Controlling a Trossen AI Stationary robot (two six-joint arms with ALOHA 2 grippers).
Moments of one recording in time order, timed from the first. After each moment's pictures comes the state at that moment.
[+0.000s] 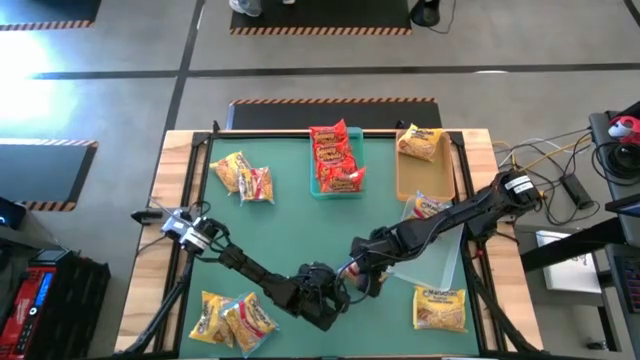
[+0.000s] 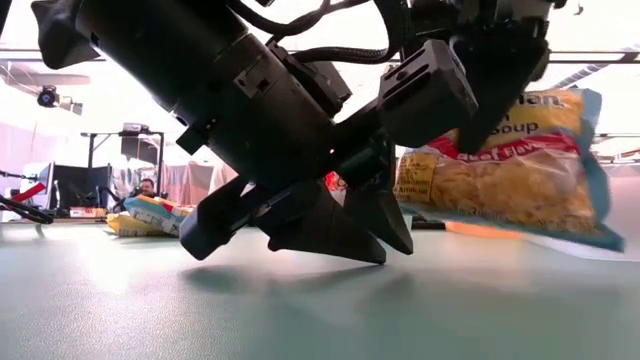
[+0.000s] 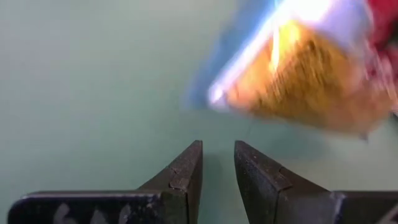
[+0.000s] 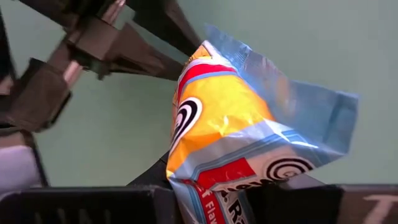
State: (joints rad) left arm -0.53 2.26 1.45 -0.18 -0.80 -1.40; right arm 0.33 1.66 1.13 -0.57 -0.07 0.71
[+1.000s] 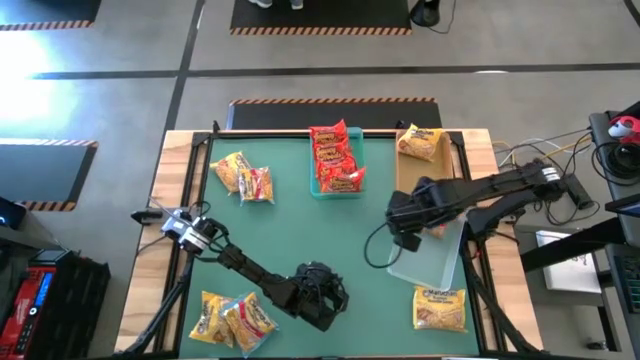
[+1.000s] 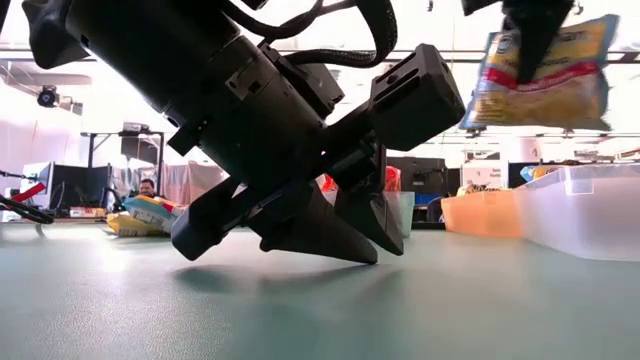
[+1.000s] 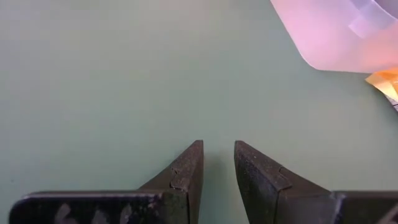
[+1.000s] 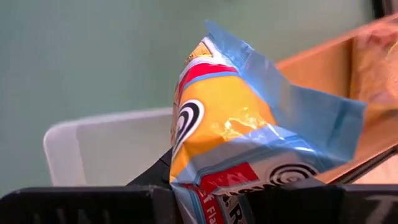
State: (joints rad) left arm -0.53 2.26 1.45 -0.20 -0.81 -1.43; right arm 0.23 1.42 1.38 -1.48 0.24 0.66
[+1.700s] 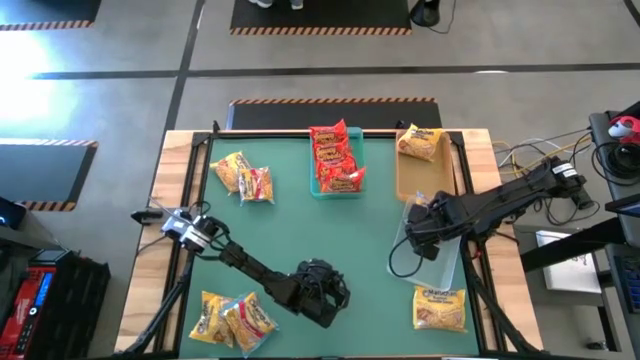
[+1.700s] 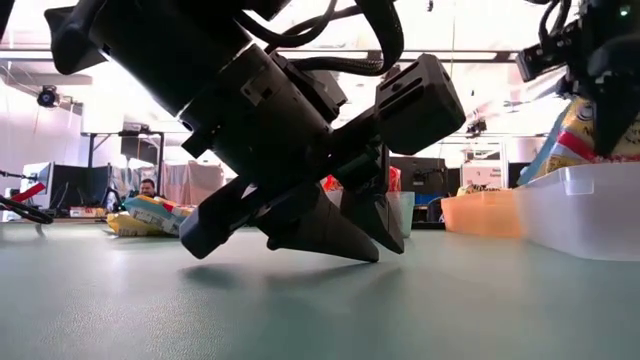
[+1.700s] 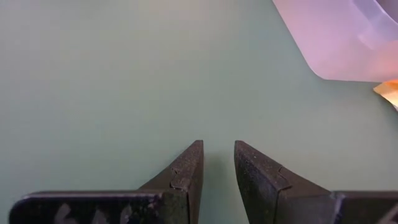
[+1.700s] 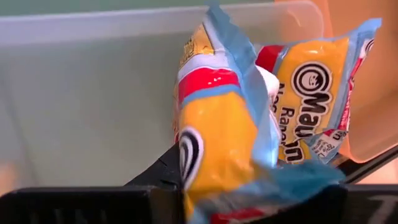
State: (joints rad) left arm -0.51 2.26 1.44 -0.20 -0.81 -1.42; right arm 0.31 1.22 0.91 -1.30 0.18 0.75
